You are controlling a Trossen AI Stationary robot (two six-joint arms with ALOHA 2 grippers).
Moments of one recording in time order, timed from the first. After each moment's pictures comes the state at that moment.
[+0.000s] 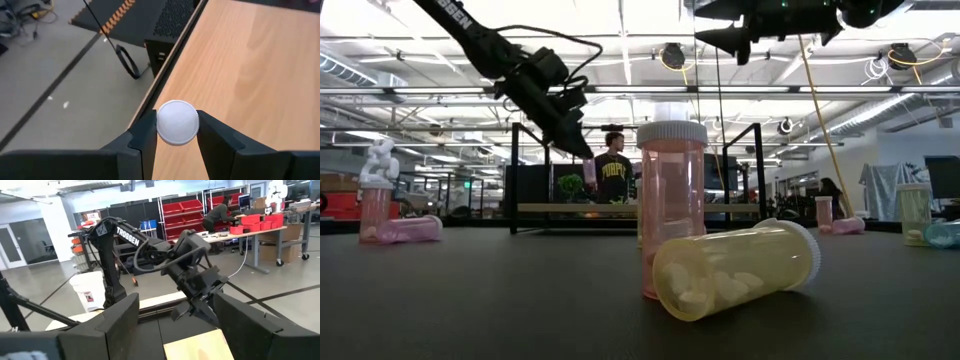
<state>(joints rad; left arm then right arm) 0.81 1.61 1.08 -0.14 0.24 0.32 -0.59 1.12 0.83 0.35 -0.41 0.20</state>
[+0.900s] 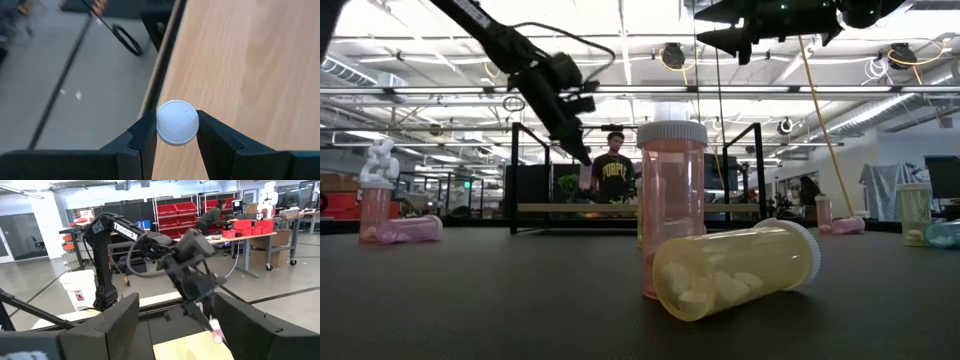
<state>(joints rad) 0.80 1.72 1.29 -0.42 0.18 0.54 -0.59 1.12 0.83 0.35 -0.39 0.14</state>
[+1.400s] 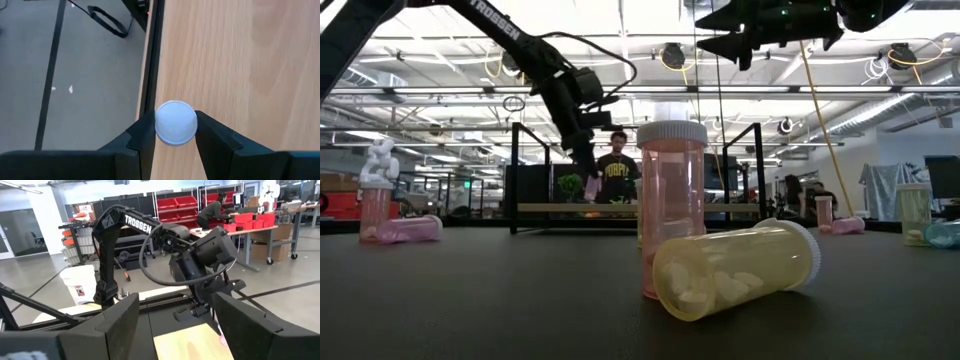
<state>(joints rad) 0.78 1.91 1.52 -0.63 0.15 0.71 -0.59 1.12 0.80 0.34 -0.40 0.14</state>
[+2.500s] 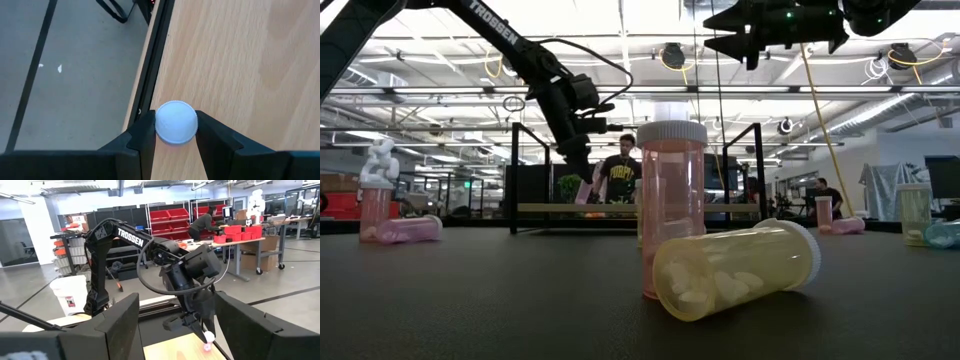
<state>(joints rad) 0.80 1.91 1.49 -0.63 0.15 0.58 -0.64 1.09 0.77 0.41 -0.40 0.15</state>
